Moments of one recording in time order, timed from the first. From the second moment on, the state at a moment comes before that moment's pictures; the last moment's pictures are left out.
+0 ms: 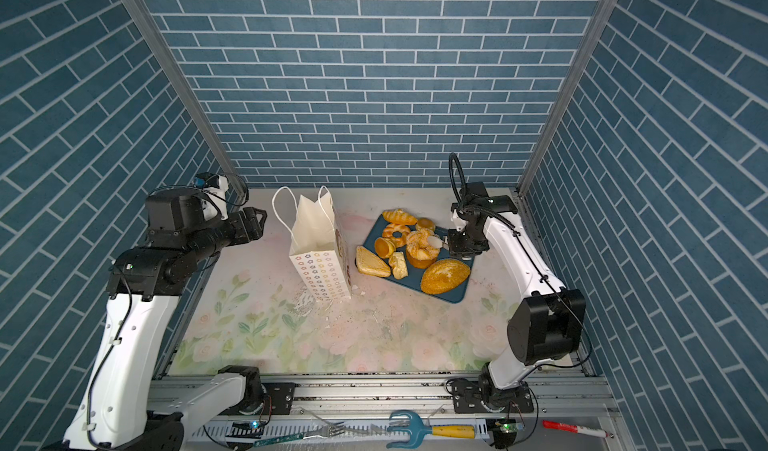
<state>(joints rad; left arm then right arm) -0.09 1.06 1.49 -0.95 0.07 -0.25 0.25 1.60 1.55 -1.26 -0.14 0.02</state>
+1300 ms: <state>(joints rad) -0.09 1.06 1.49 -0.96 0.06 -0.25 0.26 1.62 1.54 -1.28 -0.19 0.02</state>
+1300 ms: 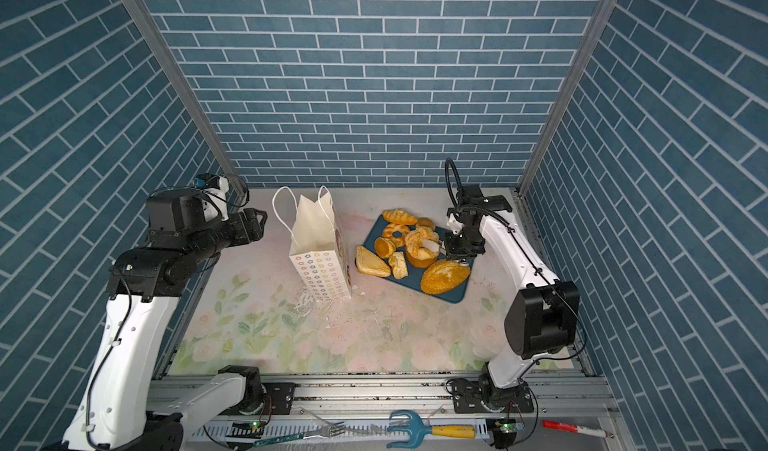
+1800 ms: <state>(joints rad) -0.10 1.07 1.52 -0.98 0.09 -0.25 0.26 1.45 1.56 -1.29 -0.15 0.02</state>
